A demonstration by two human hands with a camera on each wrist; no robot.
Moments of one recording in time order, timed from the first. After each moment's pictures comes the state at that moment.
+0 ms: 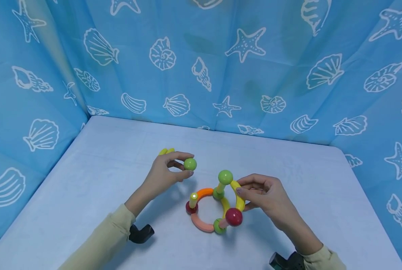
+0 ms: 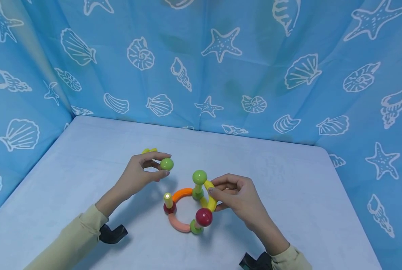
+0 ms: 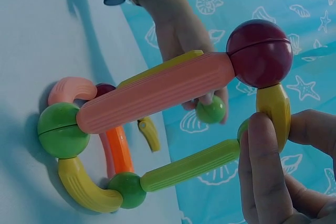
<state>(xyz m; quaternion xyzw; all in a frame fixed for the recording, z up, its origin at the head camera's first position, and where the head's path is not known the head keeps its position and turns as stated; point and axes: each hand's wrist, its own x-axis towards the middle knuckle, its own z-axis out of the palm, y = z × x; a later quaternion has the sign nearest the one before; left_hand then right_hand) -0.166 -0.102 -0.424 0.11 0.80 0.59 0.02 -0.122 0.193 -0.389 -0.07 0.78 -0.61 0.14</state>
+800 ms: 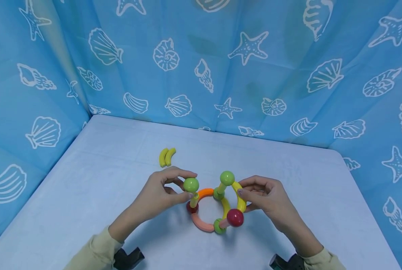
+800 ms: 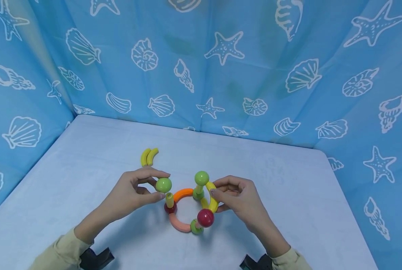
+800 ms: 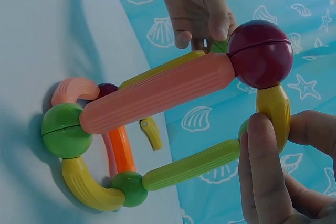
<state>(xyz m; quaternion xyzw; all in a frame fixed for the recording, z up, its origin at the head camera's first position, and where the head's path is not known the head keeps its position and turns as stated) -0.111 -0.108 -0.398 0.16 0.79 0.59 0.05 -0.119 0.194 -0.387 -0.06 0.78 -0.60 0.14</state>
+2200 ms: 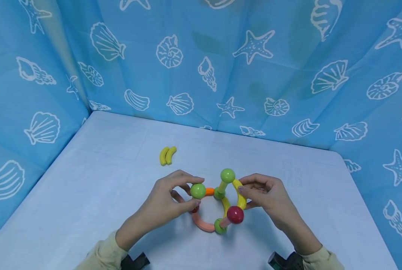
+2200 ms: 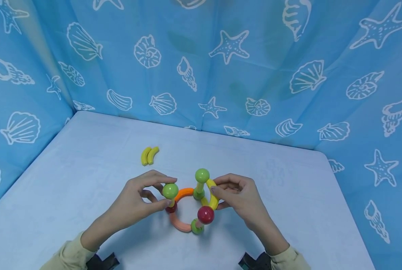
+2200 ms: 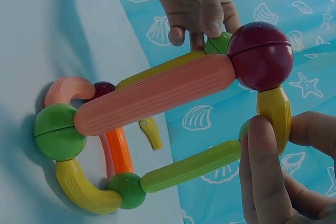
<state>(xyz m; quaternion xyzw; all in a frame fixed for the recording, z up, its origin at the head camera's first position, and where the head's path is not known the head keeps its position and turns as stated) -0.099 -0.096 -0.405 0.20 0.80 0.57 0.01 -0.126 0.189 -0.385 -0.05 0.79 -0.59 0.14</state>
